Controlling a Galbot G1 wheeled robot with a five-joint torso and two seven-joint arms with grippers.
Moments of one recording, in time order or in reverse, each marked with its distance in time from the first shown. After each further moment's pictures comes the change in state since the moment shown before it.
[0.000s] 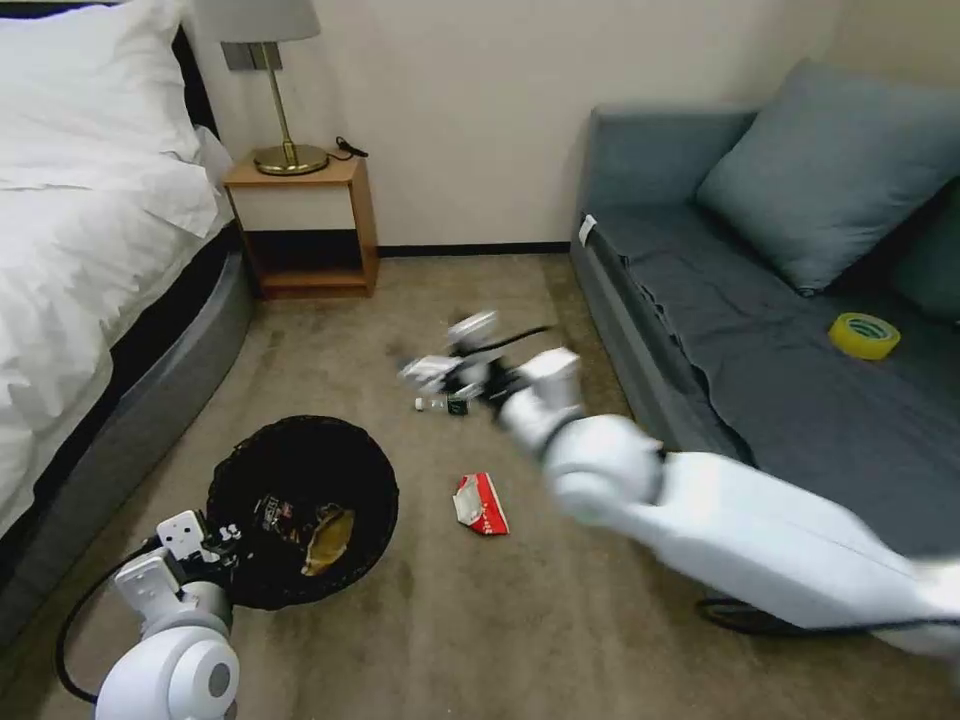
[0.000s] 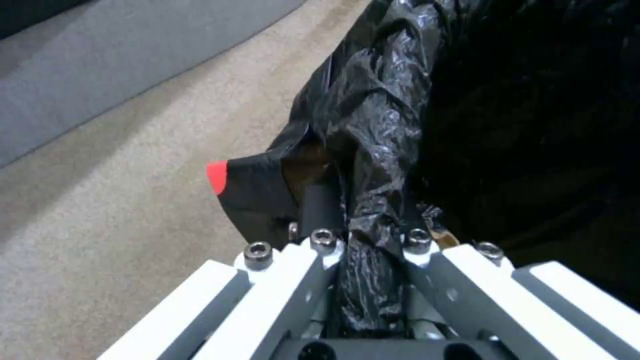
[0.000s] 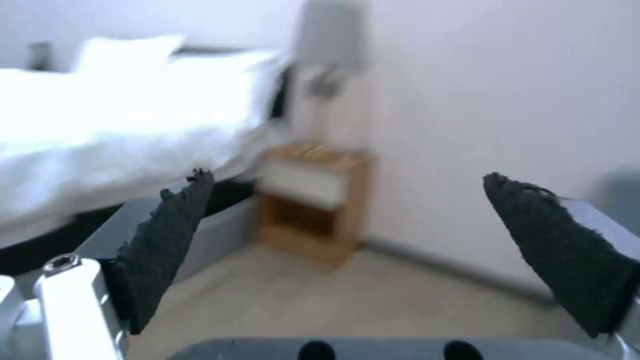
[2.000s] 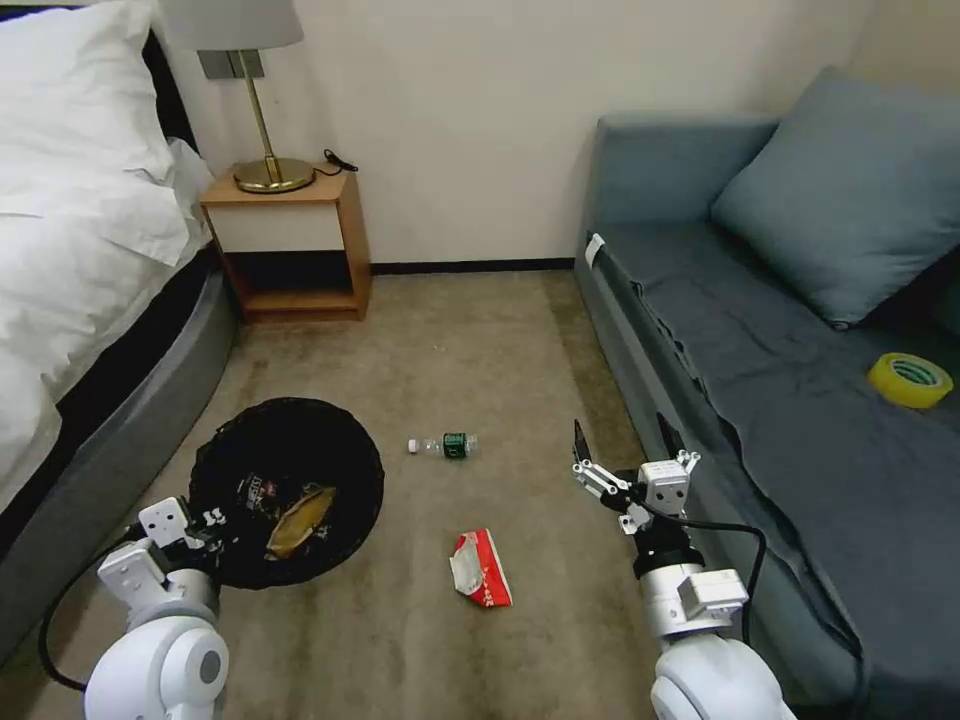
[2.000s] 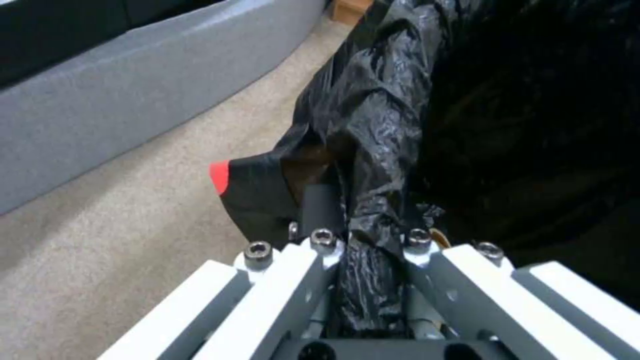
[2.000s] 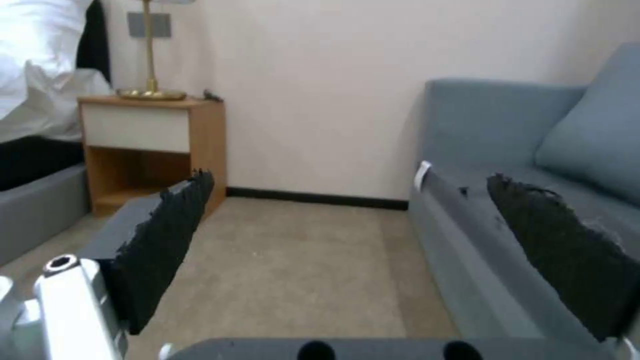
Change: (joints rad) left arm -0.052 -0.004 -0.039 0.021 0.016 -0.035 0.025; right arm -0.913 0.423 0.437 0.059 -0.613 0.115 -0.054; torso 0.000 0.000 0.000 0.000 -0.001
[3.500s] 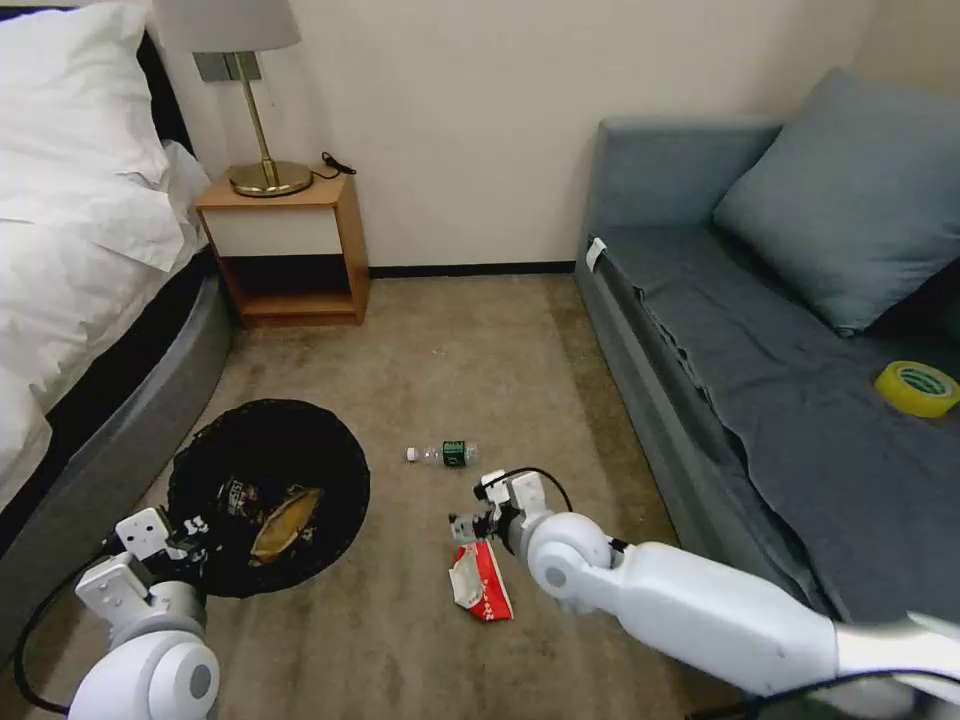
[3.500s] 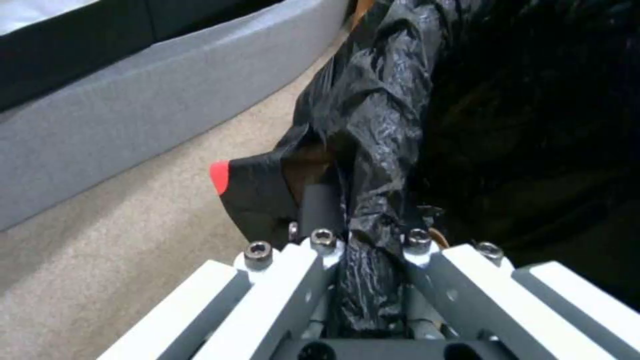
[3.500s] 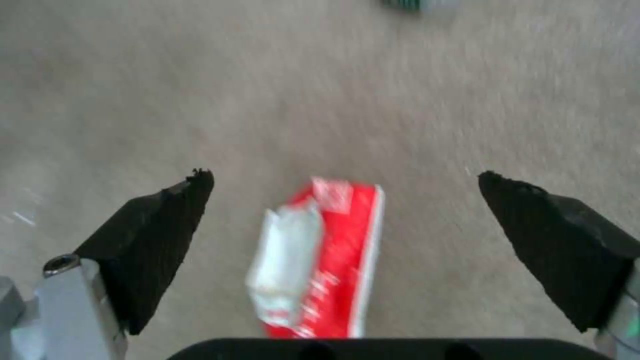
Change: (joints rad) left arm 0.044 -0.038 -0.037 -0.032 0.022 -0.032 0.004; right arm 1.097 -0.155 -1.042 -0.589 1.190 -0.520 0.267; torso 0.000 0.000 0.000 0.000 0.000
